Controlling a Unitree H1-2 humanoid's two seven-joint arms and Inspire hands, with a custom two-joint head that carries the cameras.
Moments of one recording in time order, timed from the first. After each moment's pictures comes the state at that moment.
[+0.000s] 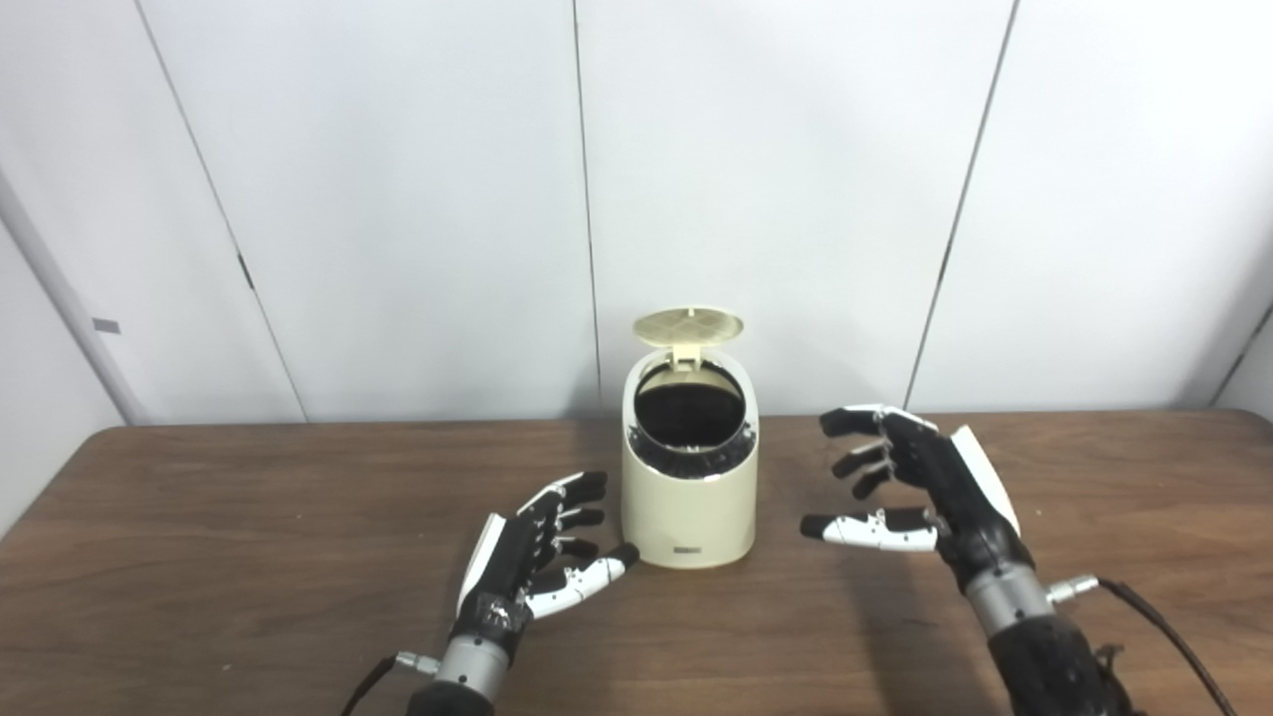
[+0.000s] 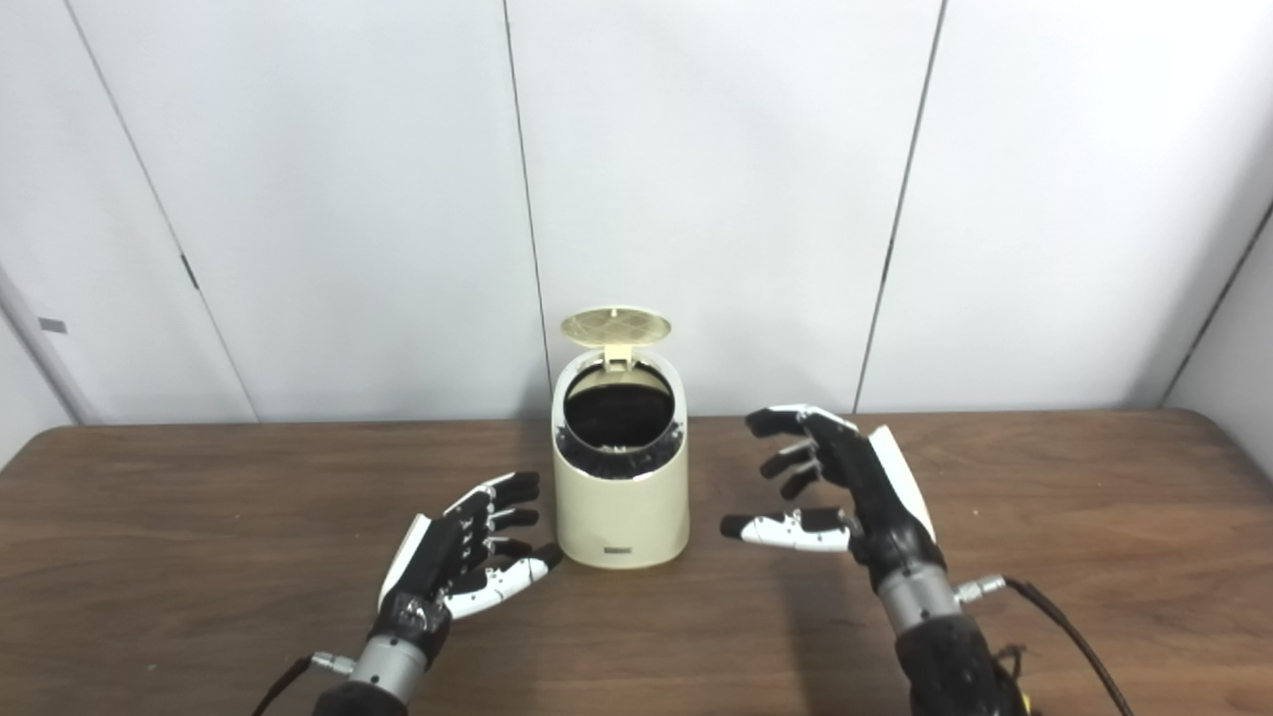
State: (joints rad) left arm -0.27 0.04 -0.09 0.13 0.12 0.00 -0.06; right arm -0.27 -0.15 -0.04 -0.09 -0.31 0.08 0.06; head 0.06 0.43
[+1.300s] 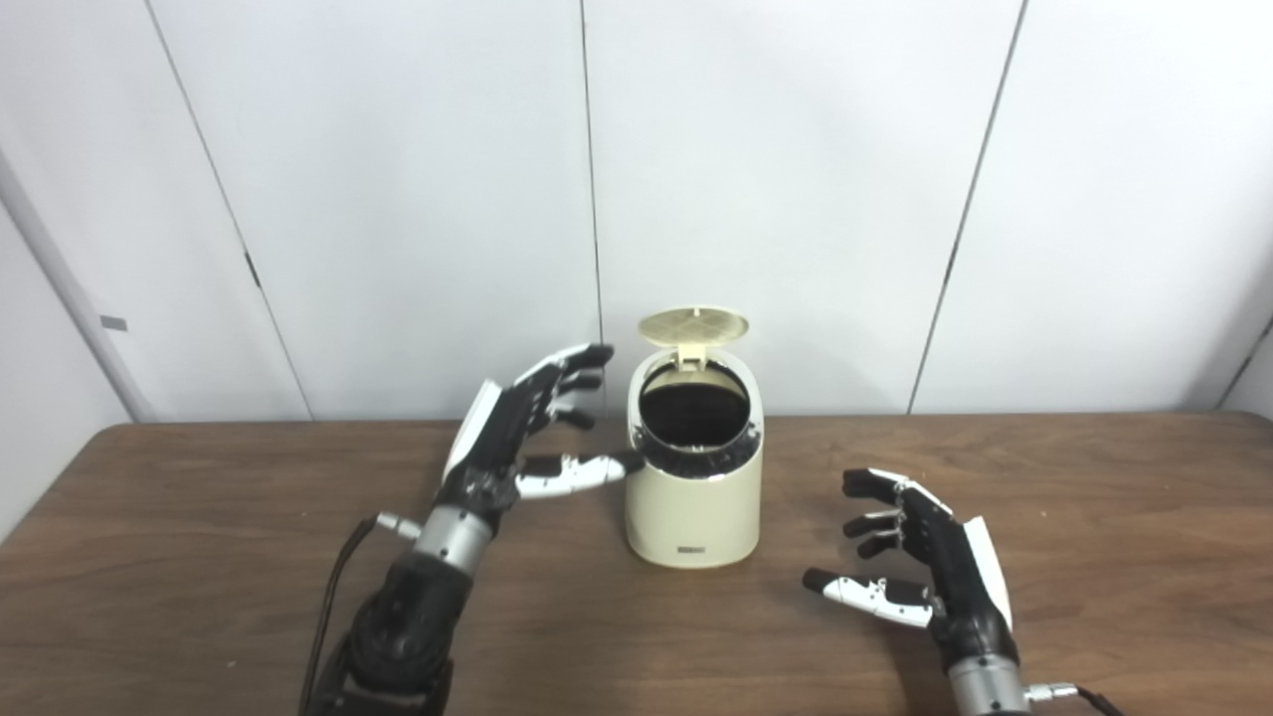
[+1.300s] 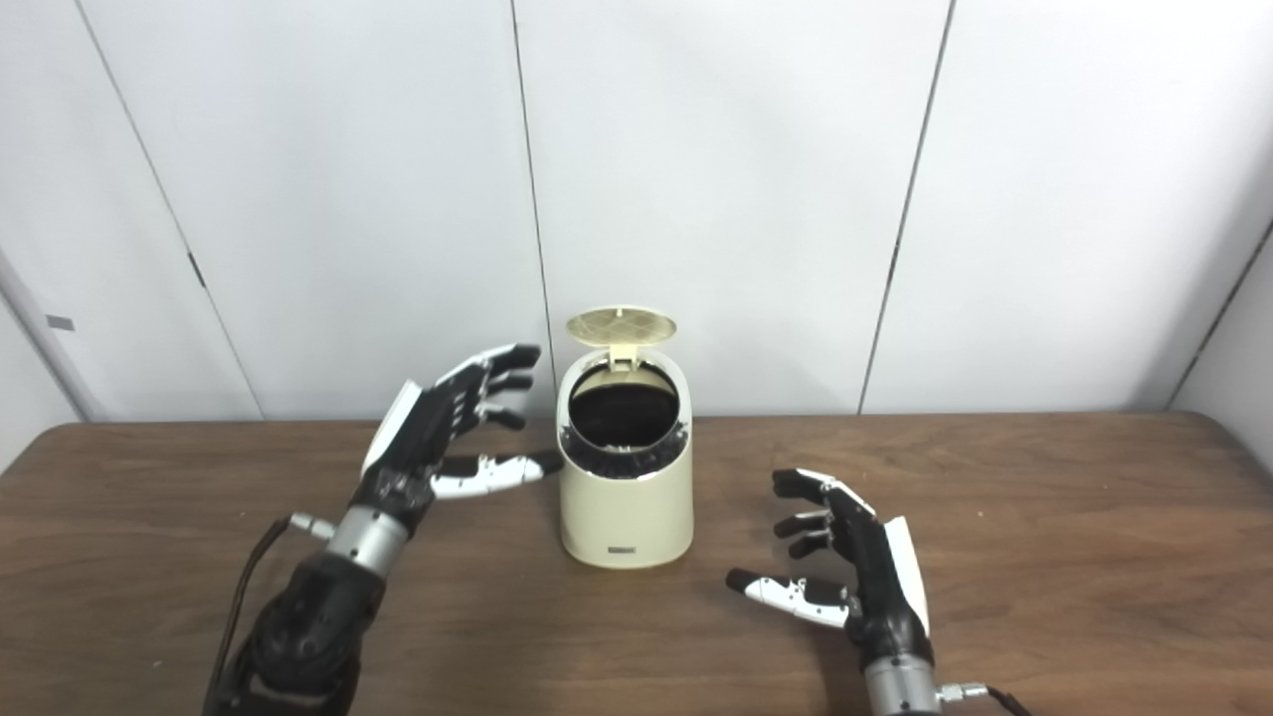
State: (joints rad) left arm -0.53 0.13 -0.10 0.13 0.14 -0.06 -0.13; right arm -0.19 -0.08 -0.02 0.09 -0.27 -0.13 -0.14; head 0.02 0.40
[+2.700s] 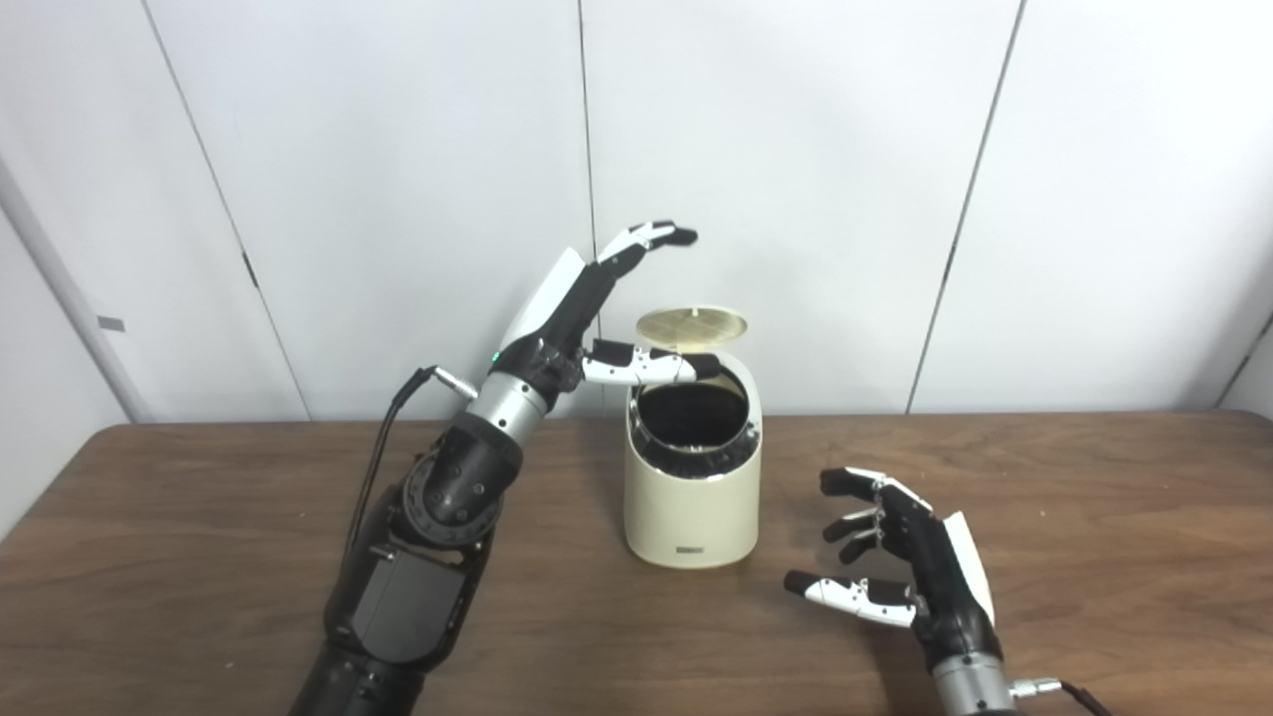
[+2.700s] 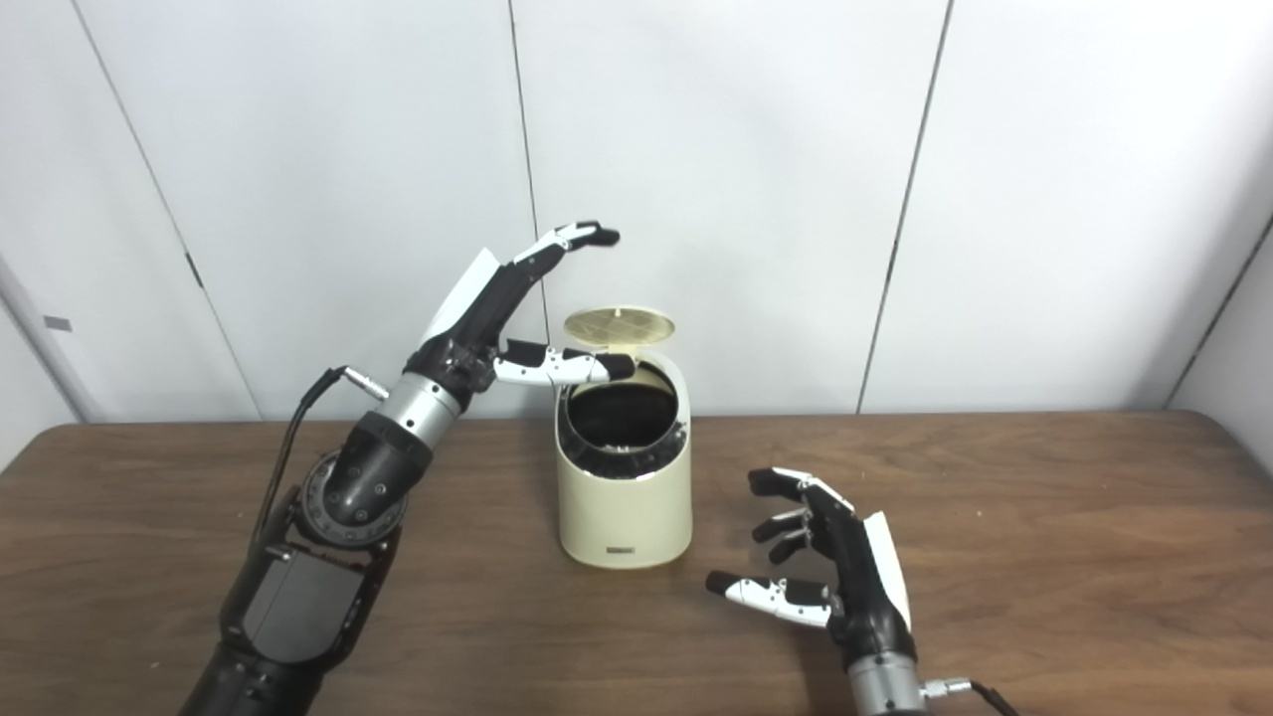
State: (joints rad) left arm -0.75 0.15 -0.16 0.22 0.31 -0.09 -0.16; right arm -0.19 -0.07 0.02 0.06 -0.27 -0.13 -0.13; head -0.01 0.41
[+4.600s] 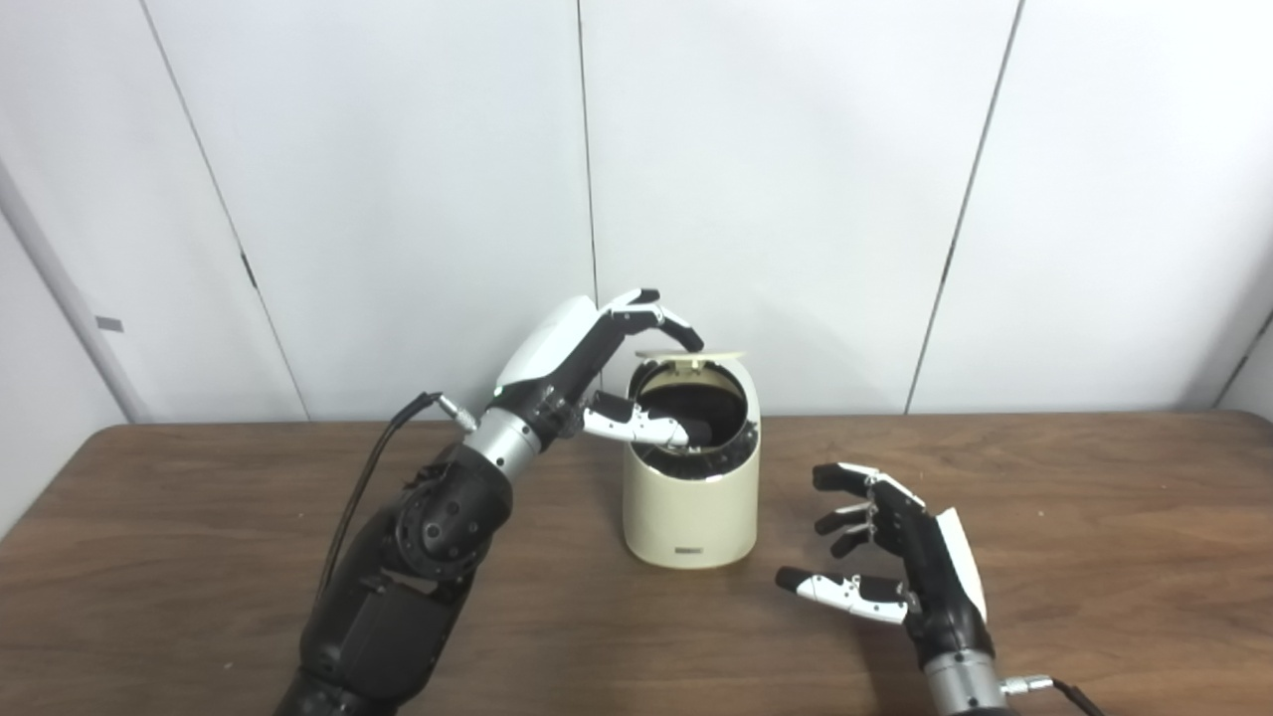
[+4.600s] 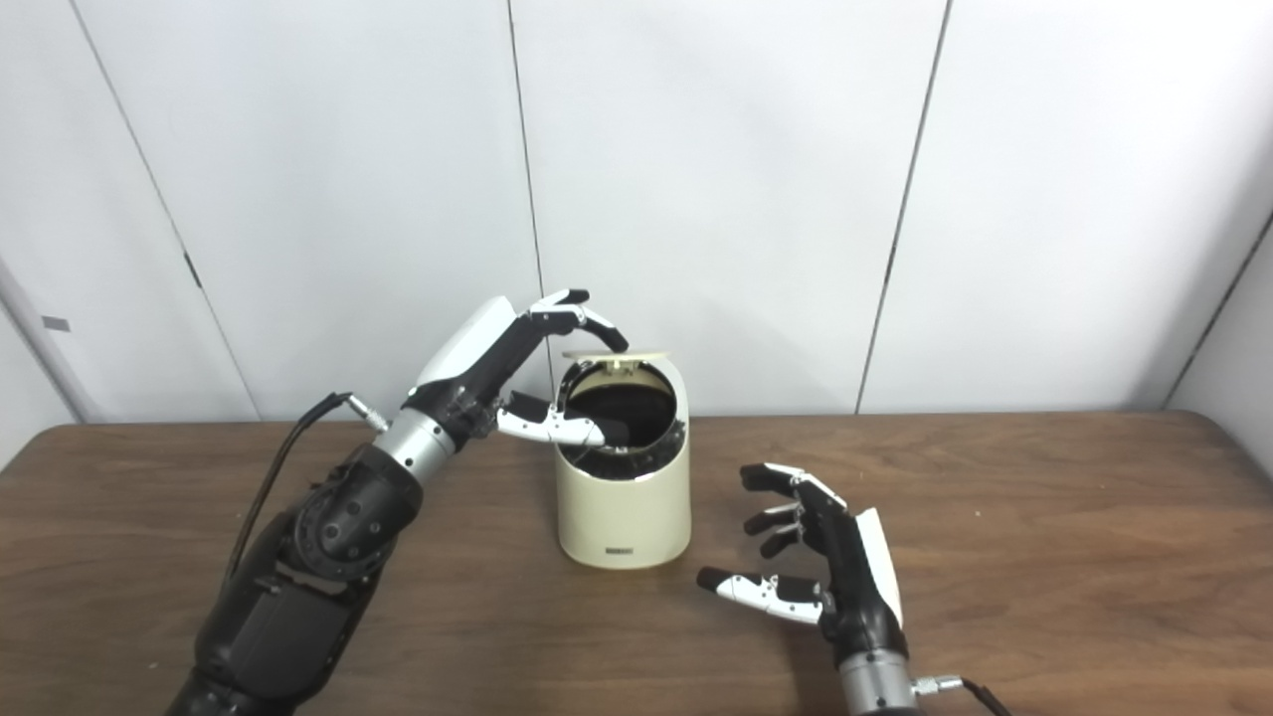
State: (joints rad) left arm -0.70 0.20 -0.24 0.17 0.43 -0.06 -0.21; right arm -0.19 -0.06 0.02 0.05 -0.28 -0.12 -0.13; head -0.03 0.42
